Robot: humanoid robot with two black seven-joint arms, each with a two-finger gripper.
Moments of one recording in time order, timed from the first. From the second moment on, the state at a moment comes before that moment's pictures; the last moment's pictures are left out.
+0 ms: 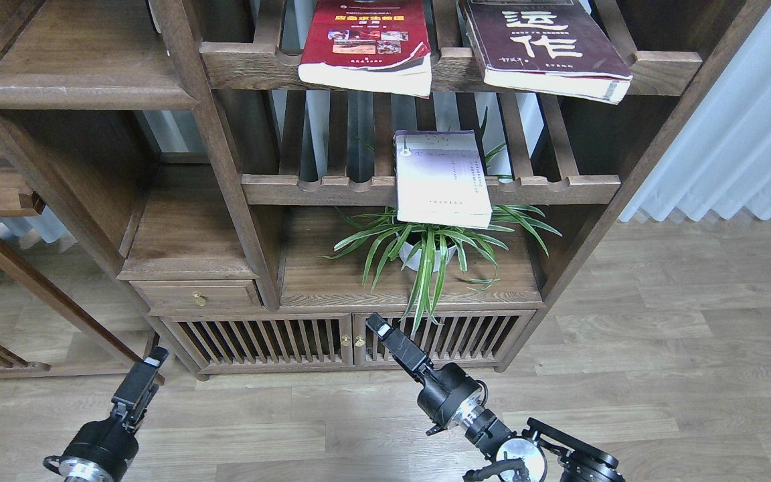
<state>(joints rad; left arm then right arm) 0.12 0.34 -0.91 -1.02 -0.24 -0.49 -0.19 0.20 0.02 0.56 0.83 0.08 0.58 0.25</state>
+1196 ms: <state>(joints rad) 0.13 0.35 -0.91 -1.01 -0.25 -0.49 -0.20 0.46 0.02 0.79 0.73 0.23 0.40 0.26</state>
